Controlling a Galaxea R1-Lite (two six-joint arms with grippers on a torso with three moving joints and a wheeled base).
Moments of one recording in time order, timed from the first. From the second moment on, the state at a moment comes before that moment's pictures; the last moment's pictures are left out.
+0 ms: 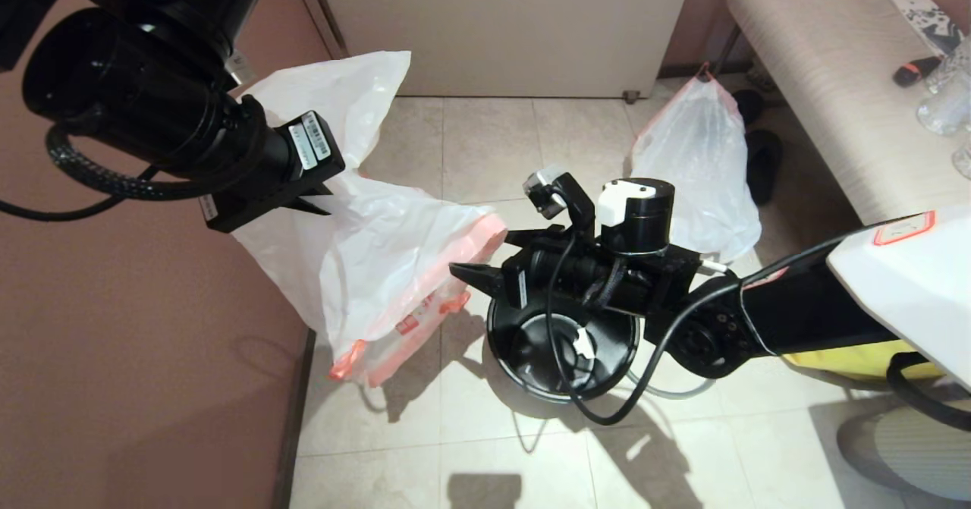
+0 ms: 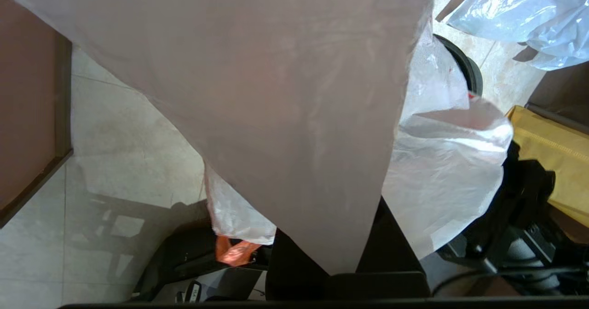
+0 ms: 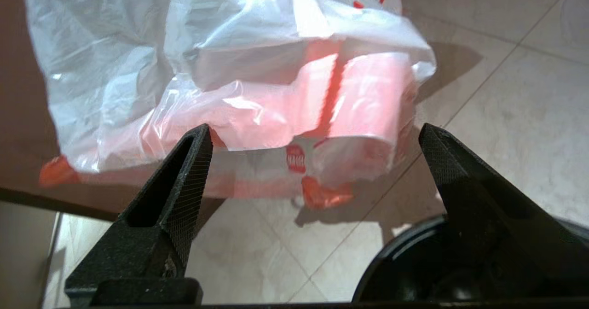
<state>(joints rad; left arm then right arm) -0.46 1.72 -1.95 0.98 0.26 -0.73 0.66 2.13 -1.38 -0.72 0.37 0.01</state>
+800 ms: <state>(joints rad) -0.44 1.70 -1.95 0.99 0.26 -0.73 0.62 2.31 -1.49 -0.85 0.32 -0.07</state>
